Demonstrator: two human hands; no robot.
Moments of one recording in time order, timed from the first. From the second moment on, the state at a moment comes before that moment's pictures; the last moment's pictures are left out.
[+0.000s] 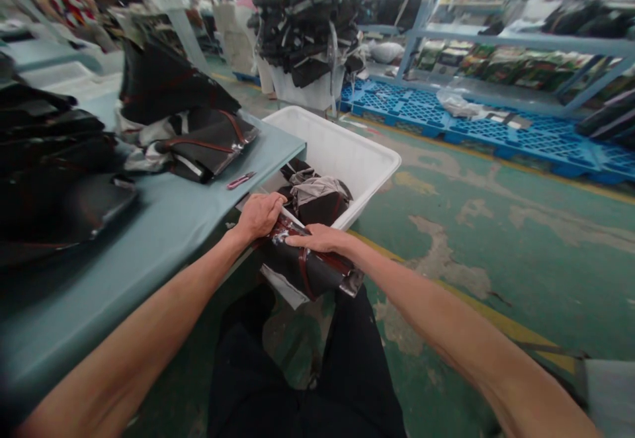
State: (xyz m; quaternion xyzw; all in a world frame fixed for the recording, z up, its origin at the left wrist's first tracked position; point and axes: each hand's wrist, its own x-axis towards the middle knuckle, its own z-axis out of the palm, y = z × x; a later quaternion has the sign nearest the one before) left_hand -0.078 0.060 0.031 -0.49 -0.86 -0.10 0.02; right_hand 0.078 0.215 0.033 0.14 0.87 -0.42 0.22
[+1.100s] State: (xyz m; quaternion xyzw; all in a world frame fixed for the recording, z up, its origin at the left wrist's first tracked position) left_hand 0.001 0.084 0.032 -0.43 -0.89 -0.13 0.08; right_hand 0.142 0.203 0.048 0.24 0.90 -0.37 -0.05
